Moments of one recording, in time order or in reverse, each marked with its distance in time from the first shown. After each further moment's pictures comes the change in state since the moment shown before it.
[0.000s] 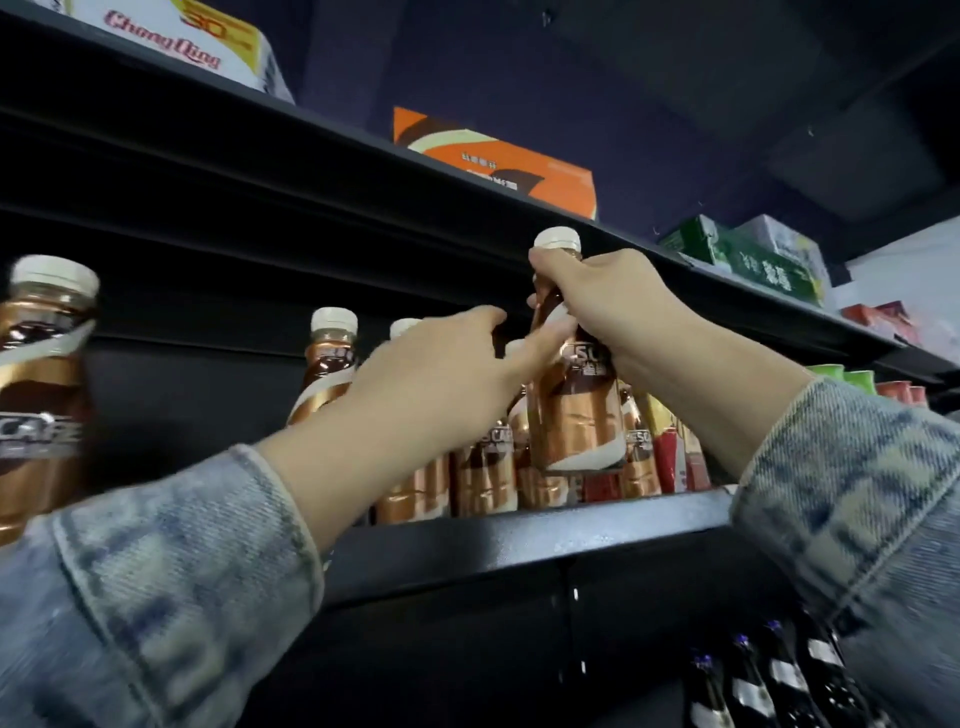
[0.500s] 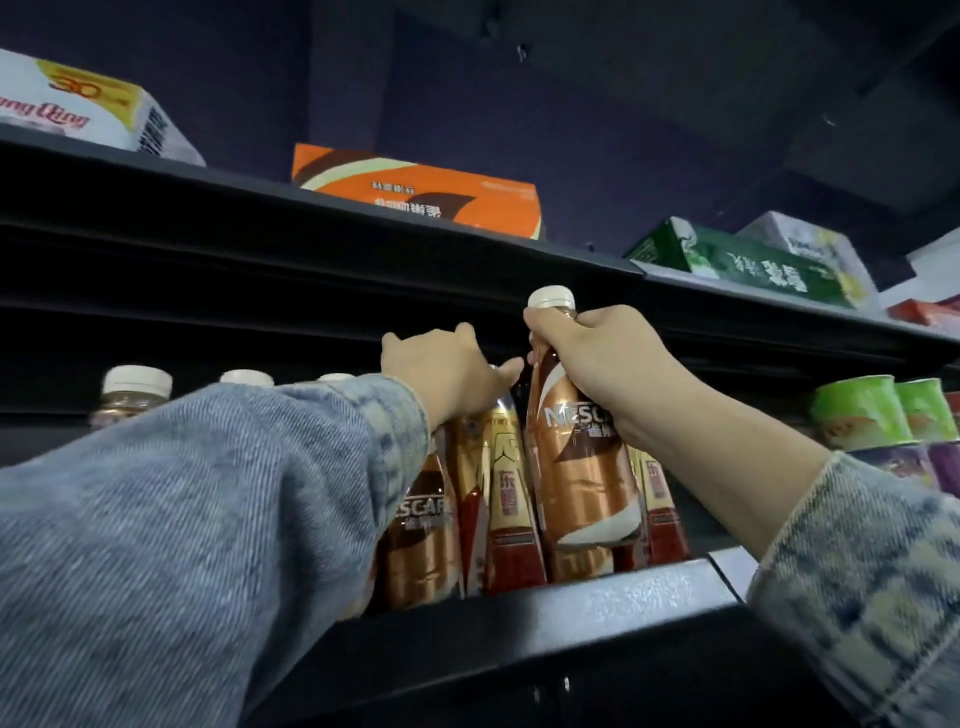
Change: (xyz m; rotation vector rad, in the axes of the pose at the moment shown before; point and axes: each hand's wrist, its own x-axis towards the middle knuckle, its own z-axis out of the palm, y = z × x) left_hand 0.152 0.050 0.101 0.466 -0.033 -0.224; right_hand 0.078 0.086 -0.074 0.116 -0.108 -0.010
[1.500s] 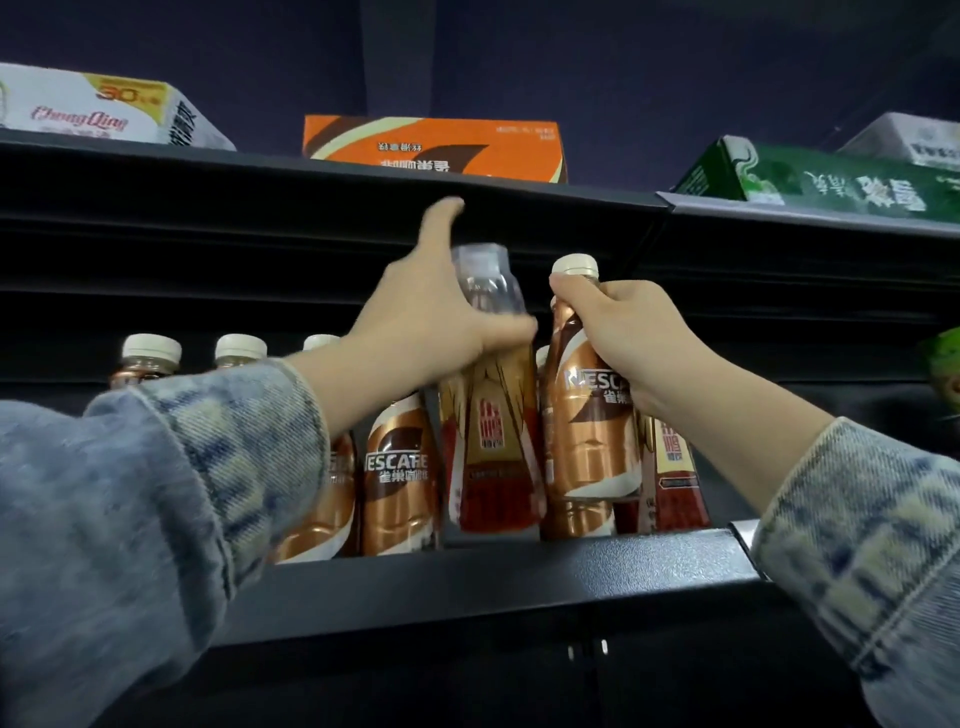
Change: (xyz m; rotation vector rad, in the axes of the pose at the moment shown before) left_hand -0.050 0.016 -0.020 -0.580 0.246 0.093; right_hand 0.033 0.051 -0.021 0.188 -0.169 -0.024
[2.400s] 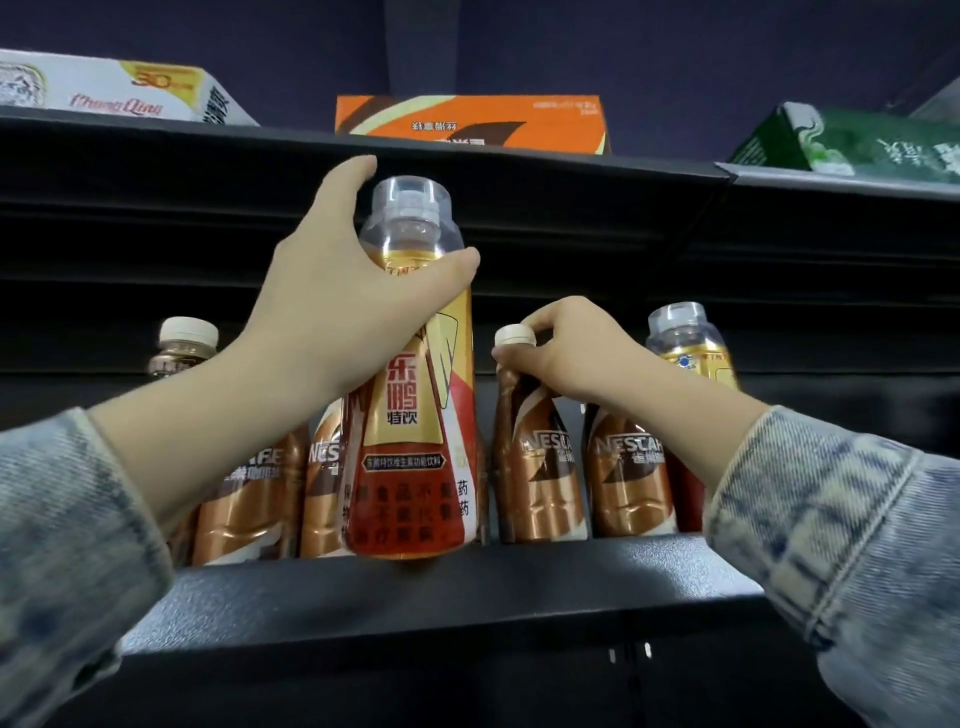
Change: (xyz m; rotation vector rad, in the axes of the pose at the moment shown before) left_hand -0.035 -0.029 -0.045 -0.059 0.261 -0.028; right_hand 0.015 0.017 0.057 -0.554 -0.231 -0.212
